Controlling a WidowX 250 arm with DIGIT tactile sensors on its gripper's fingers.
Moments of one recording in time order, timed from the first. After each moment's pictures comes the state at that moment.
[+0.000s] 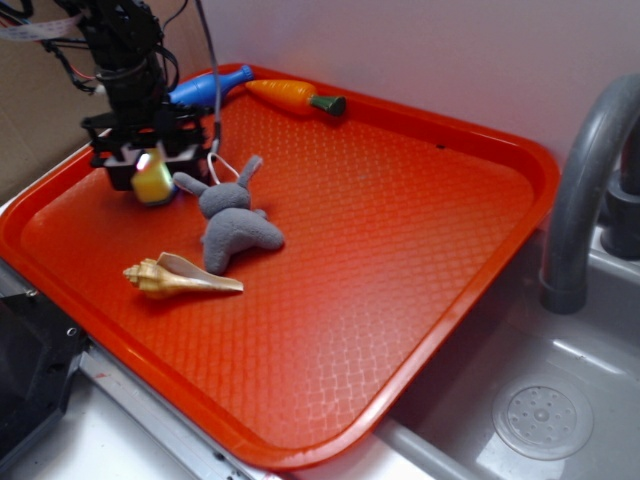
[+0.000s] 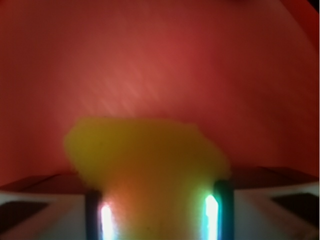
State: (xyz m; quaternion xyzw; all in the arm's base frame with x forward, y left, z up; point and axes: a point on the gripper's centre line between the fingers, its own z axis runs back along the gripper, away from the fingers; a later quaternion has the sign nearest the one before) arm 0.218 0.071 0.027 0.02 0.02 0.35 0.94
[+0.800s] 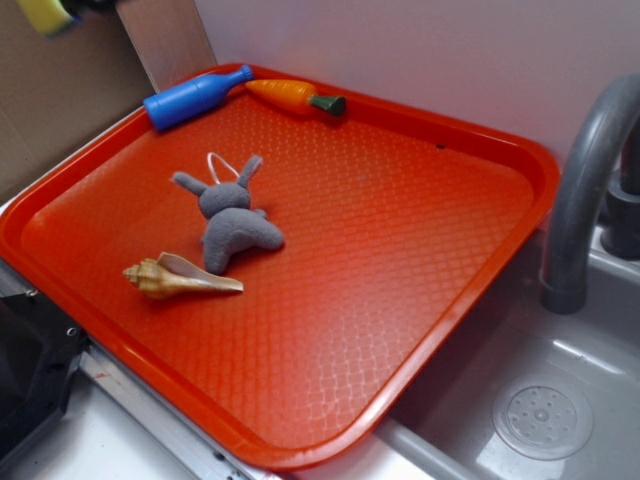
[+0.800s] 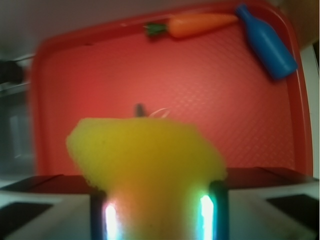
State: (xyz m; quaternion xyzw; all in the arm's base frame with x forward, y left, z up) arm 0.189 -0.001 0.223 -0.10 -0.05 0.06 0.99
